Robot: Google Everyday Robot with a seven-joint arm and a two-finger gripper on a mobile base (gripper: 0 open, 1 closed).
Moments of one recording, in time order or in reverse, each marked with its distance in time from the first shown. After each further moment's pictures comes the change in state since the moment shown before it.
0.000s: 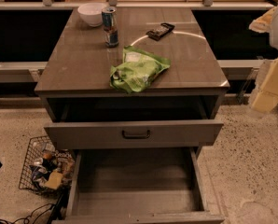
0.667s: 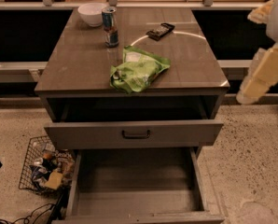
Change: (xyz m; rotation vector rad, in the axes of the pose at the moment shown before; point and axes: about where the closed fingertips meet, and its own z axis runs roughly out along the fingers) arm -0.007 -0.024 0.003 0.054 -0.080 0.035
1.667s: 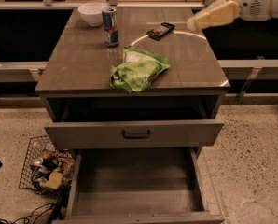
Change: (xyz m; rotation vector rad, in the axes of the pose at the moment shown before) arm -0.090 -0.166 0.050 0.189 -0.834 0.234
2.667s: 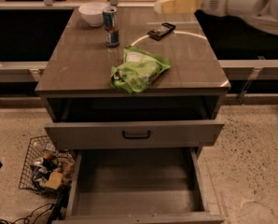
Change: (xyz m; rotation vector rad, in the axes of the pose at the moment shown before) arm -0.038 -0.005 0.076 0.020 -0.198 0.116
